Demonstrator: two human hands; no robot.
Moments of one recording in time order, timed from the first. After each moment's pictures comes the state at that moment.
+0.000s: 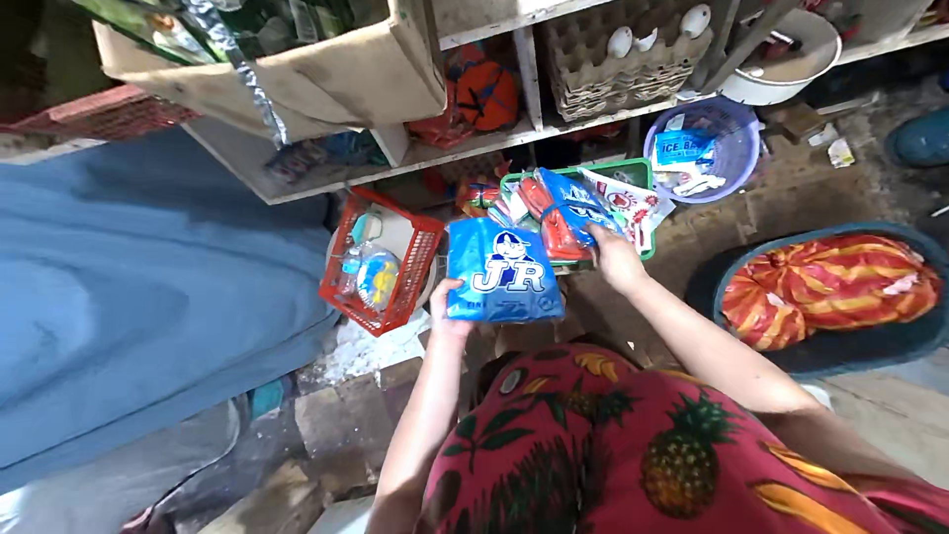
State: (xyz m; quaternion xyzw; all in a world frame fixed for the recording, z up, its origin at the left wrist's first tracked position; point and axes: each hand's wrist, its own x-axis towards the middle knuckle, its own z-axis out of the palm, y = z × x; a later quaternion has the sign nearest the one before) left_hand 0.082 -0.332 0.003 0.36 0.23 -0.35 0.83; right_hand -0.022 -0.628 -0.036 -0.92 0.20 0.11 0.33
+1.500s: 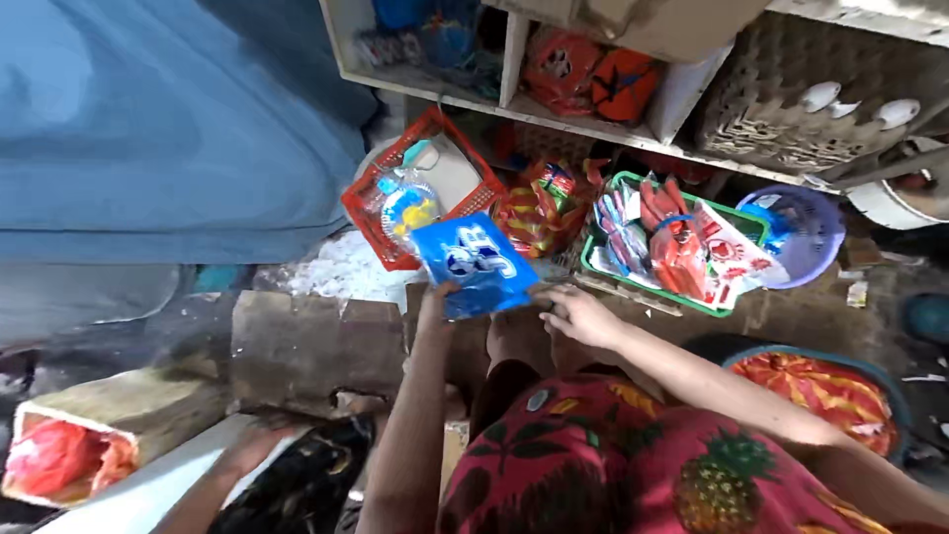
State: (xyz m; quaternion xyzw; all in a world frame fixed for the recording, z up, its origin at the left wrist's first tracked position) left_hand 0.067 -0.162 -0.044 0.53 0.39 -0.17 0.74; right_hand 0.033 -0.438 -0.038 -0.84 -0.12 0.36 0.39
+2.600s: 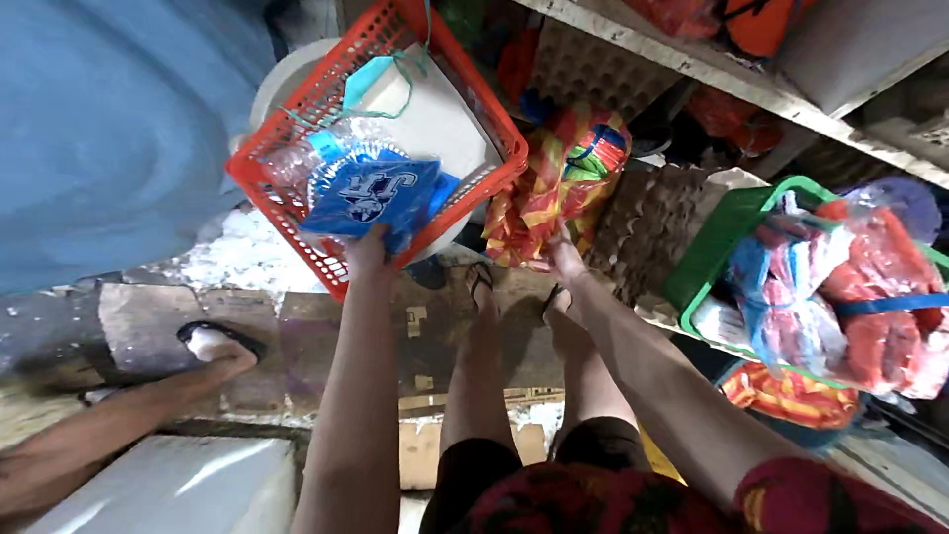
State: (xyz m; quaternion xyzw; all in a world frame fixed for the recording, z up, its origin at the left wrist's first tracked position) left_hand 0.250 -0.040 -0.310 0.61 0.51 -0.11 0.59; right_hand 0.164 -0.349 -0.379 -0.50 0.51 0.23 0.66
